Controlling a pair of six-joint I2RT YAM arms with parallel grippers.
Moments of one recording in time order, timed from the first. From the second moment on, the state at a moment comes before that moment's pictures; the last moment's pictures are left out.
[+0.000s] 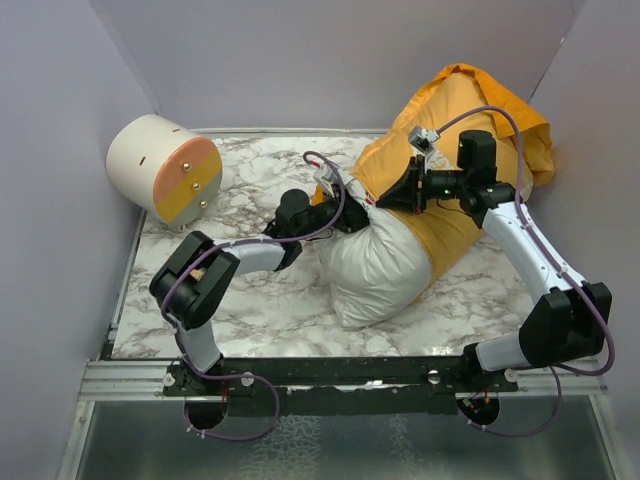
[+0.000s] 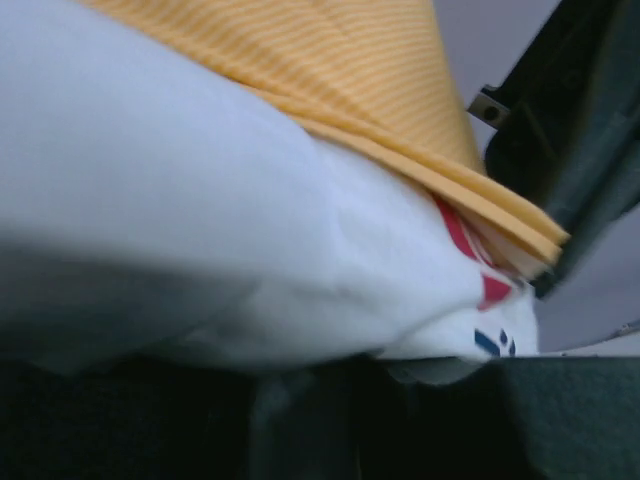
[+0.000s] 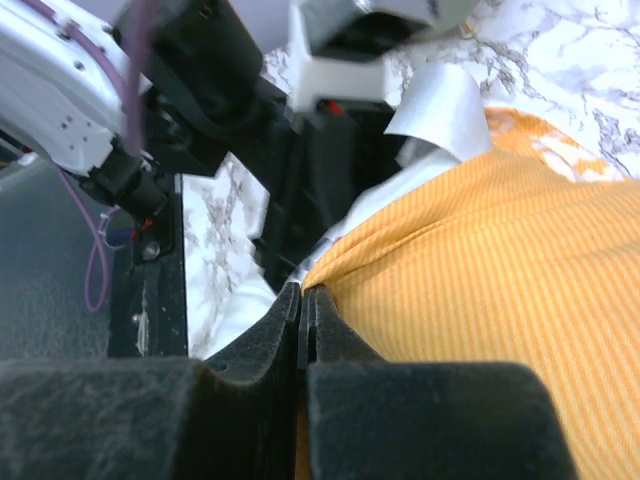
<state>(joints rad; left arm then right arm) -0.66 1.82 0.97 0.90 0.50 -0.81 0.22 1.42 1.21 -0.23 -1.18 -0.05</state>
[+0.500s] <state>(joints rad) -0.59 1.25 0.67 0.69 0.48 -0.66 0.20 1.39 1.21 -0.40 -1.15 -0.24</state>
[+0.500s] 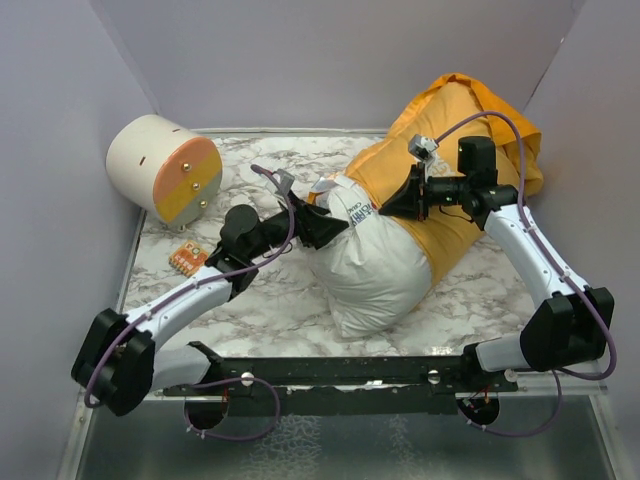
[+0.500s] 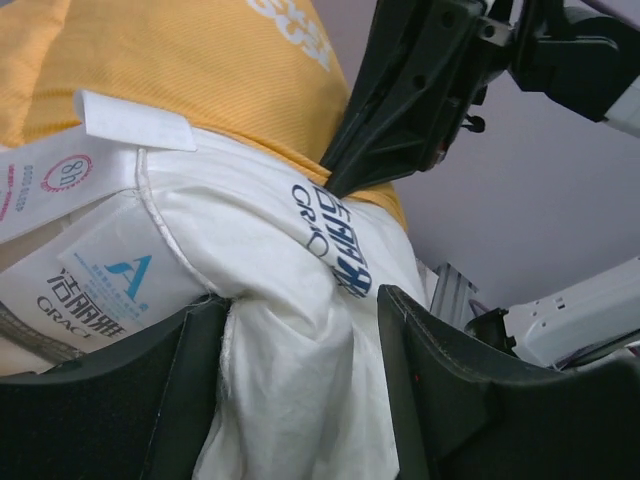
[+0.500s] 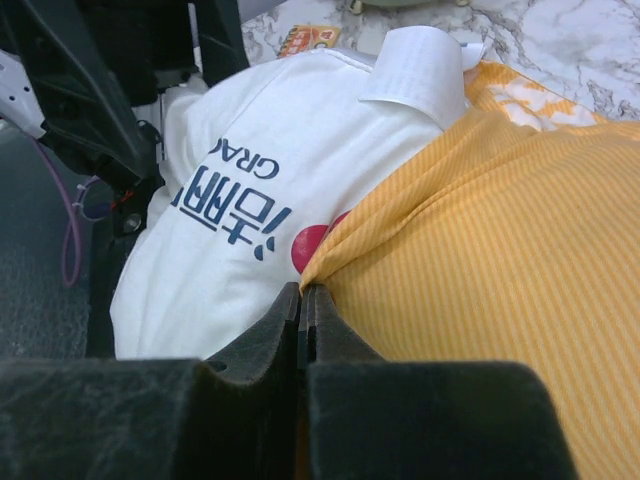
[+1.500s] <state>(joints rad) -0.69 1.80 1.07 0.73 0.21 -0.68 0.23 1.54 1.31 -0.18 -1.20 0.03</state>
